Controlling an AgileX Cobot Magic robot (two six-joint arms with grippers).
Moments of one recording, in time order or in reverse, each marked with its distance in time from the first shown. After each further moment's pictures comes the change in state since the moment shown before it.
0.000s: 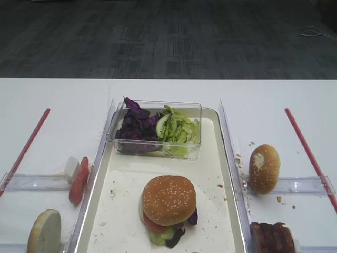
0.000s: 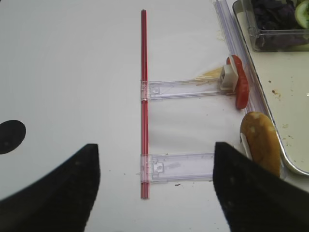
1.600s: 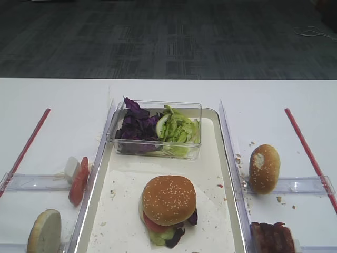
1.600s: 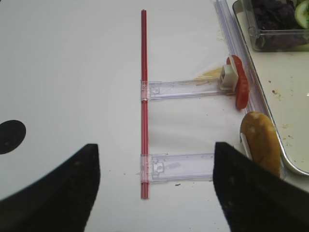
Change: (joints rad) left arm 0.000 0.000 0.000 0.000 0.000 0.000; right arm 0.000 0.000 0.000 -0.004 0.000 0.004
